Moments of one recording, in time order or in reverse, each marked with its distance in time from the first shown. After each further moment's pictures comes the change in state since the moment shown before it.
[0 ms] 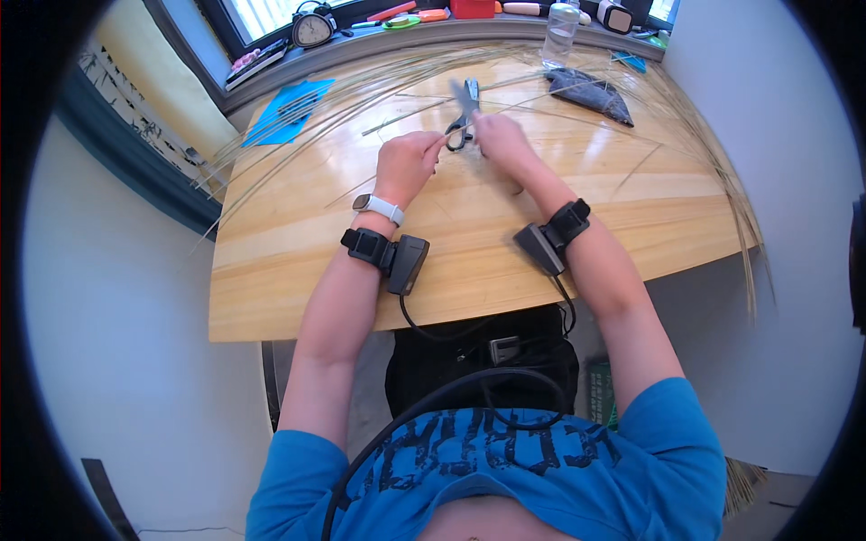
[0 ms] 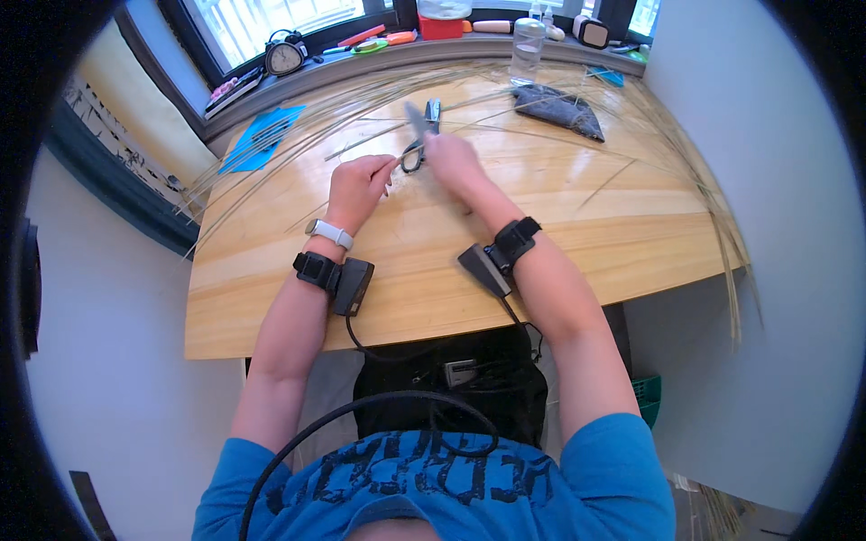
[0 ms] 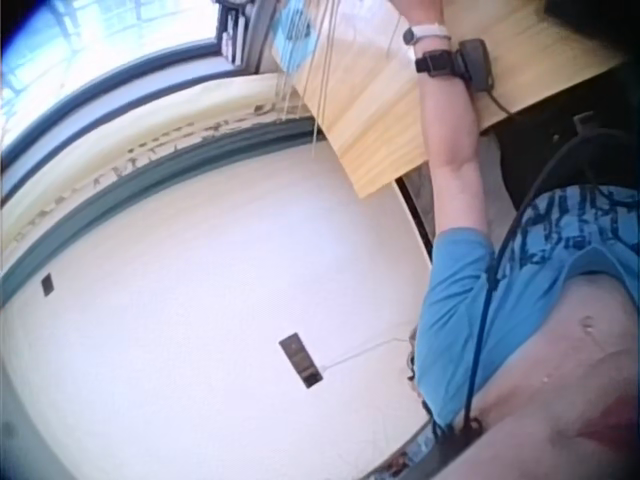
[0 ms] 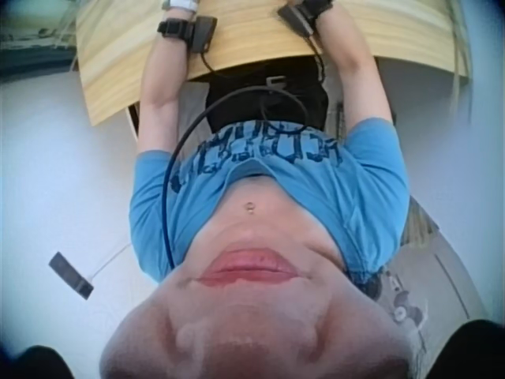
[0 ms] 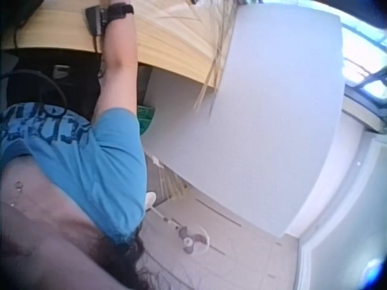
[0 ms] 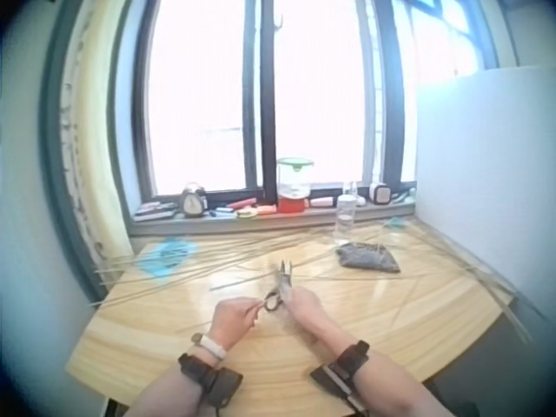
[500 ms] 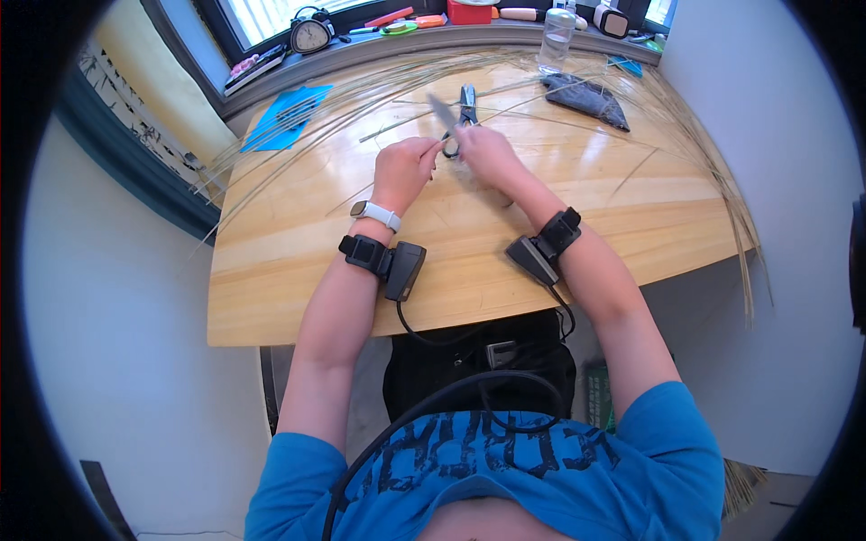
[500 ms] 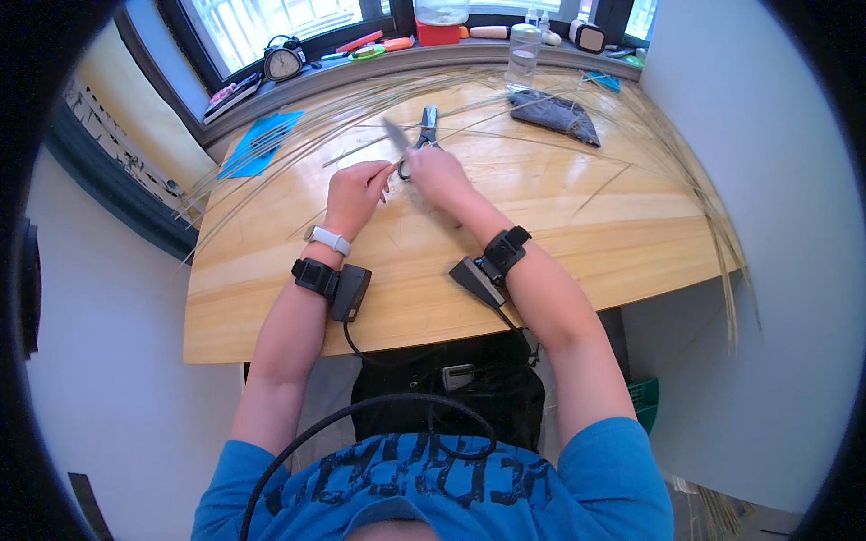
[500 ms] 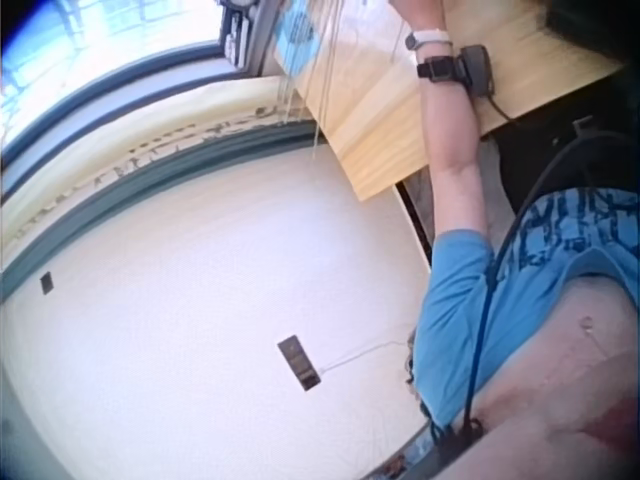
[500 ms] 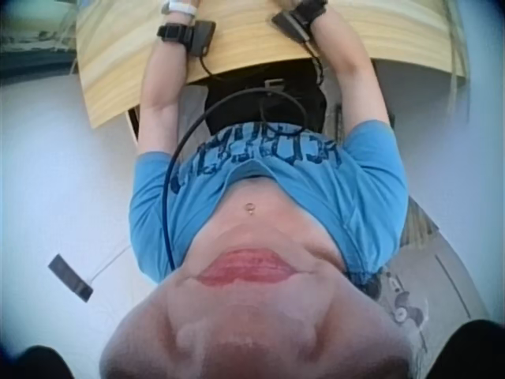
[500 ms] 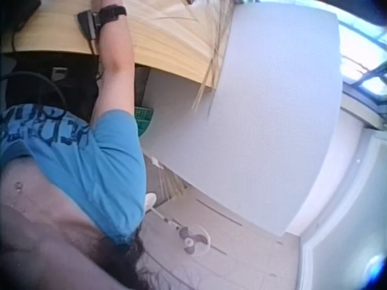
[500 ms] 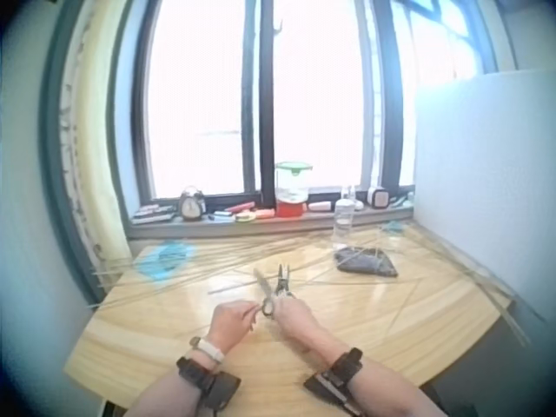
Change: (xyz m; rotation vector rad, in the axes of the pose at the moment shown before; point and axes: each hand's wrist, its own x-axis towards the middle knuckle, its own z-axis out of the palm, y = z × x) left_hand 0.002 0.002 0.002 -0.040 -0.002 -0.060; right_hand -0.011 -0.009 0.008 -0.033 0.001 -0.167
